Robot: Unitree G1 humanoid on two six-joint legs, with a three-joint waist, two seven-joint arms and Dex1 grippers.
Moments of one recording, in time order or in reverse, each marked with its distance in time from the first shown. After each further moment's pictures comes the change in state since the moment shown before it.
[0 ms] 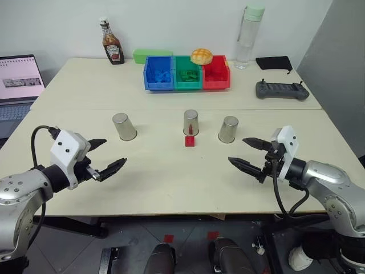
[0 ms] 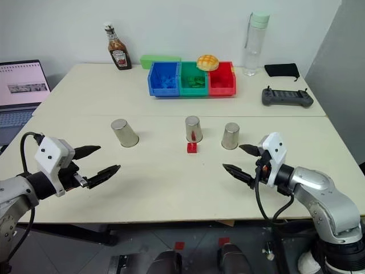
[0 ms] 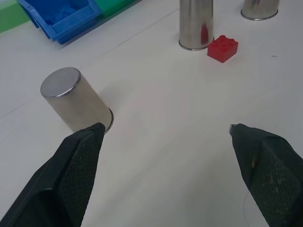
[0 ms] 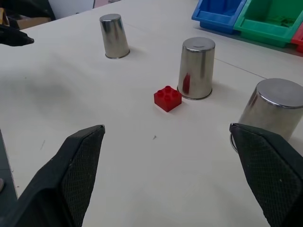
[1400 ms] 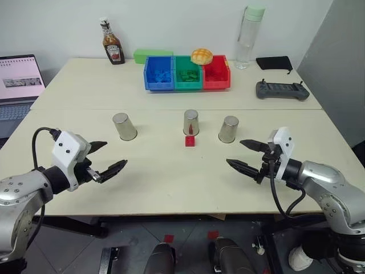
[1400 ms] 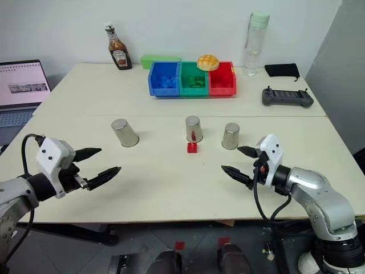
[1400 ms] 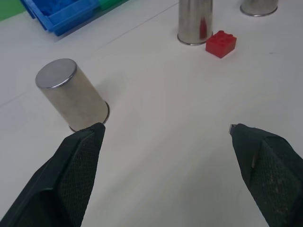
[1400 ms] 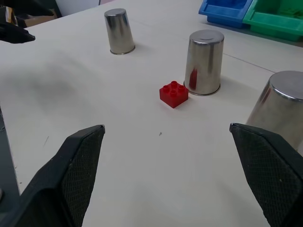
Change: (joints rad) left arm 0.012 0.014 -0.001 -0.033 -0.045 0.056 0.011; right arm 0.001 0.002 0.040 0.042 -0.011 -0.040 0.020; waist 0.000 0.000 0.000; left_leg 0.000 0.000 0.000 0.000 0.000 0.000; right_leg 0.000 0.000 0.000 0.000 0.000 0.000
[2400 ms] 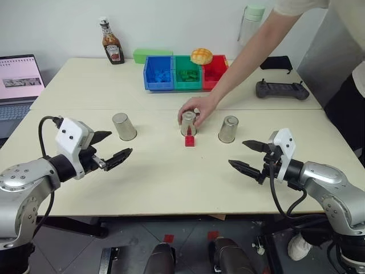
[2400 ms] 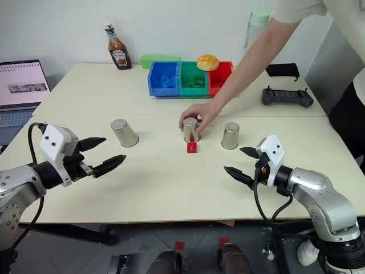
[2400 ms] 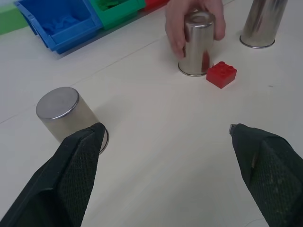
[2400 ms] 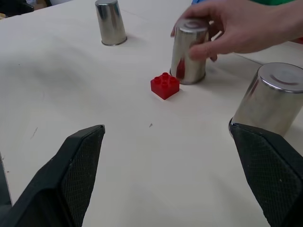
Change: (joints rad) left arm -0.132 -0.009 -0.037 0.028 -0.033 0.077 0.062; right arm 0.006 -0.018 -0.002 -0.003 -0.026 -0.002 -0.008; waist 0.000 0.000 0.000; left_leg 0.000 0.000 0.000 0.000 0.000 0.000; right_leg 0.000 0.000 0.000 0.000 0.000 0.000
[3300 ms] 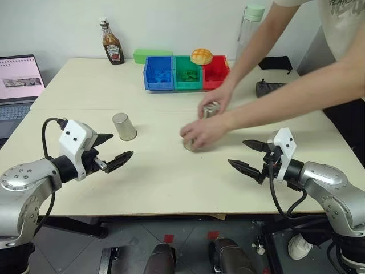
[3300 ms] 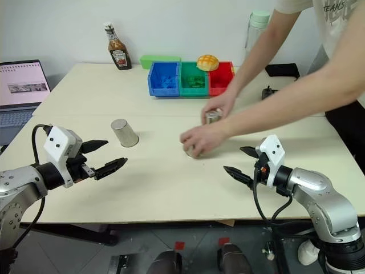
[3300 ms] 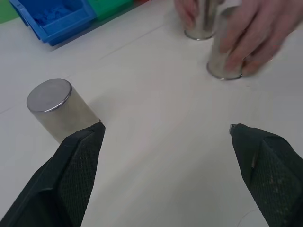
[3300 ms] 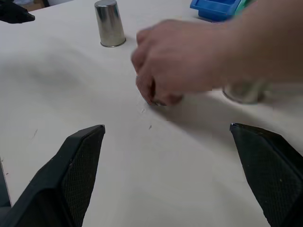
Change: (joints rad) left arm -0.001 0.013 -0.025 0.013 0.020 -0.001 -0.020; right arm 0.003 0.000 -0.002 -0.024 0.003 0.013 -0.023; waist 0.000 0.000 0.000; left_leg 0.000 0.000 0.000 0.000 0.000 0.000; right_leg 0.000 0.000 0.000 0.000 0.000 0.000
